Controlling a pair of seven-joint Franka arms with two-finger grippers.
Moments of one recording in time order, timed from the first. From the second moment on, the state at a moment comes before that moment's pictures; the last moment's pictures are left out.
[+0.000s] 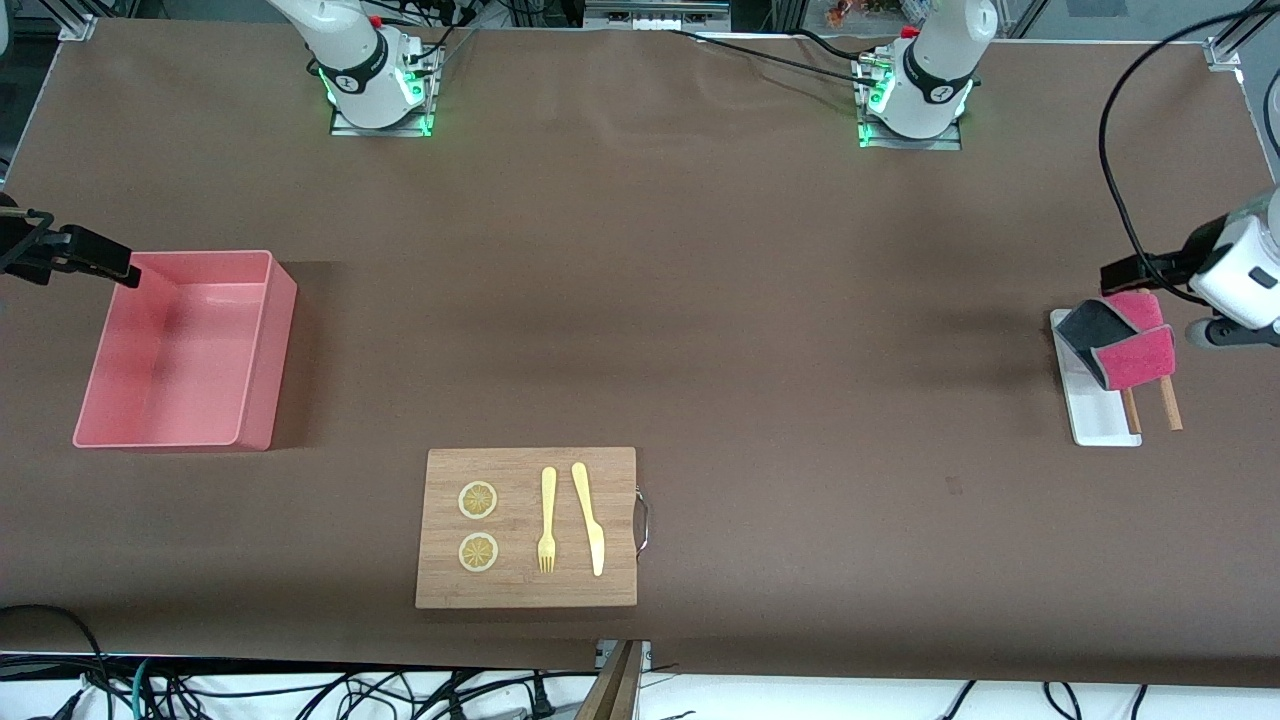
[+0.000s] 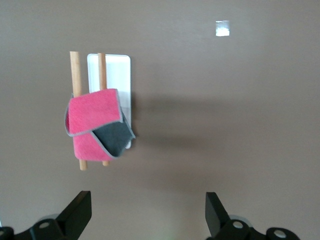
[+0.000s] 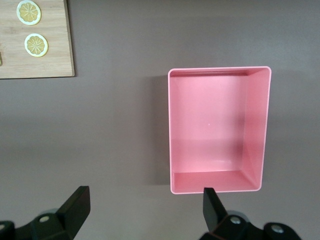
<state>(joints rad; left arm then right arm) 0.13 0.16 -0.02 -1.66 0.12 1.64 0.03 -0.02 0.17 -0.04 -1.41 -0.02 1.51 -0.04</state>
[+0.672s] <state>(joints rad) 0.44 0.35 -0.01 -1.83 0.13 2.05 0.35 0.02 0.23 -0.03 -1.41 -0.02 1.52 -0.04</state>
